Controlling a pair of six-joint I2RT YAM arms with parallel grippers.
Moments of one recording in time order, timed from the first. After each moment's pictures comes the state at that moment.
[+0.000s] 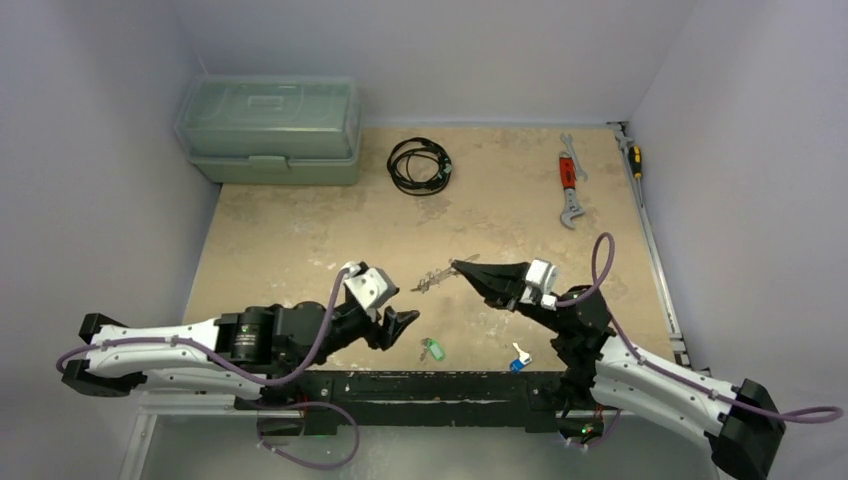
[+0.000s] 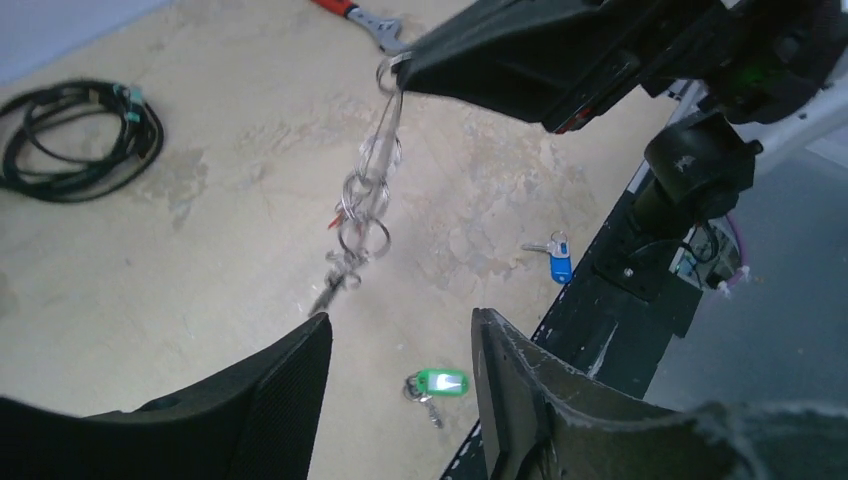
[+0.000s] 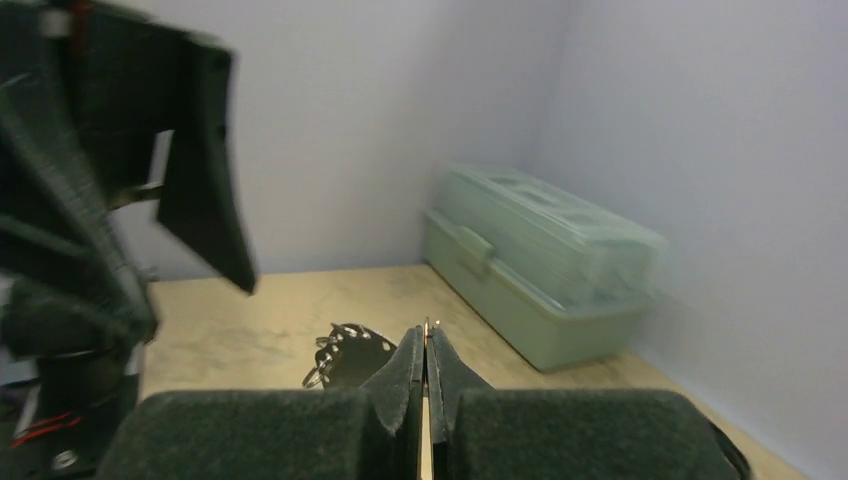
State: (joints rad) left arm -1.53 0.75 0.82 -0.34 -0.61 -0.26; right arm 0.87 0.64 0.28 0.78 -0.17 -0.08
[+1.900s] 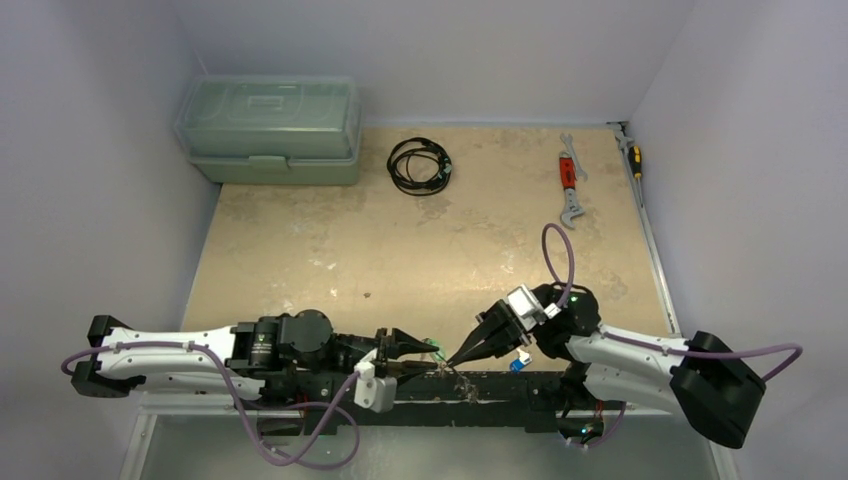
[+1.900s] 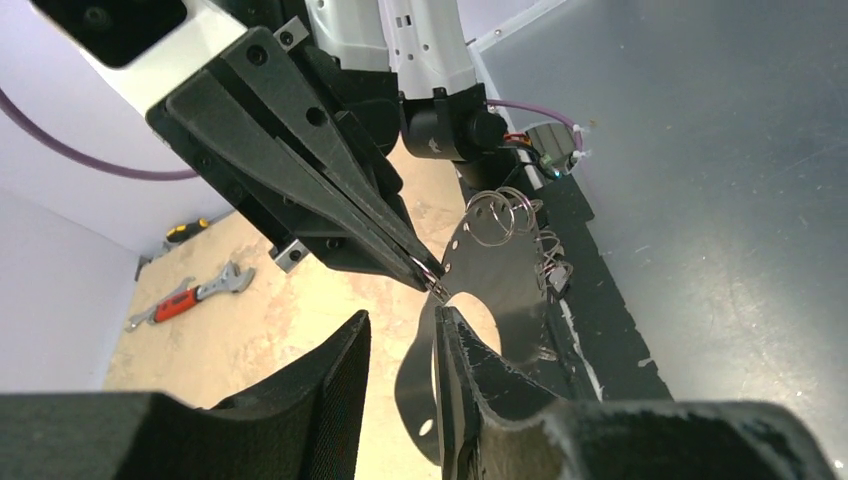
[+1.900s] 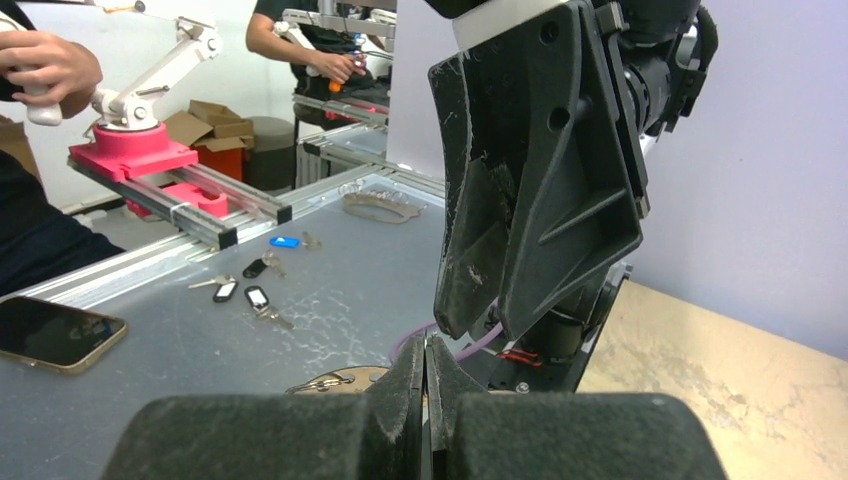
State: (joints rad) left arm -1.53 0.68 0.65 -0.06 0.14 0.54; right arm 0.87 1.02 0.27 1.49 -1.18 0.58
